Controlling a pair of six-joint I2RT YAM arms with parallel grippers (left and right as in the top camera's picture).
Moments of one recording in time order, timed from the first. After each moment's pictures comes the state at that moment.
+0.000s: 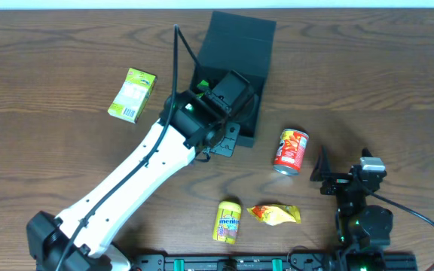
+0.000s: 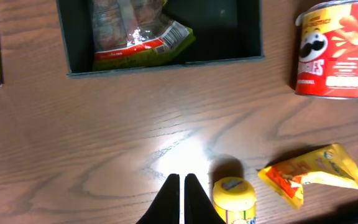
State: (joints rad) left arm -0.75 1.62 1.59 -1.26 -0.07 -0.41; right arm 0.03 0.04 0.01 -0.07 0.06 0.12
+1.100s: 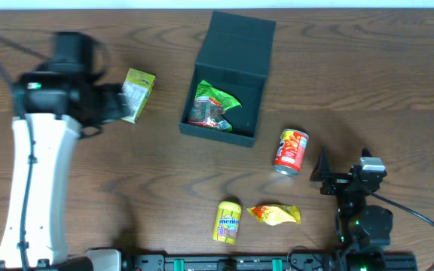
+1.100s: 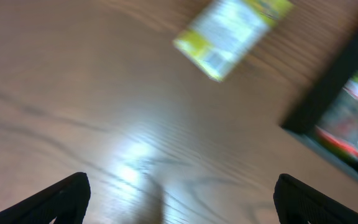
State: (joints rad) left arm 0.03 1.47 1.59 -1.36 -0.10 -0.35; right arm 0.03 0.04 0.01 -0.07 0.06 0.12
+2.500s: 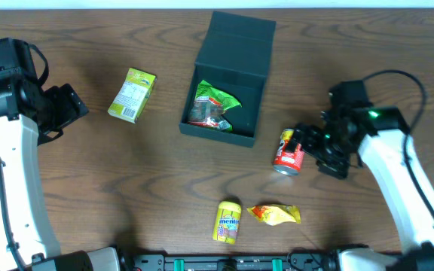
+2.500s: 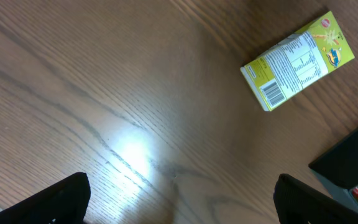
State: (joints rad) left arm 0.26 1.47 1.59 -1.36 -0.08 -0.36; right arm 0.14 1.45 1.10 -1.14 -0.29 0.59
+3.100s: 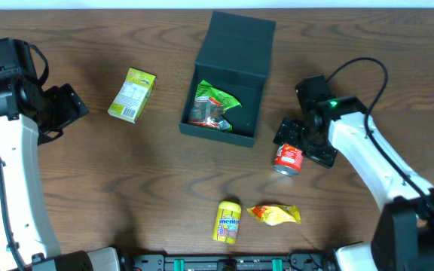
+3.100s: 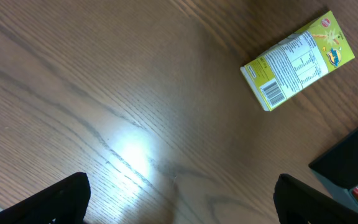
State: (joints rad) left arm 0.26 1.47 1.59 -1.36 -0.08 -0.36; right arm 0.24 1.63 1.10 -0.99 -0.02 0.73
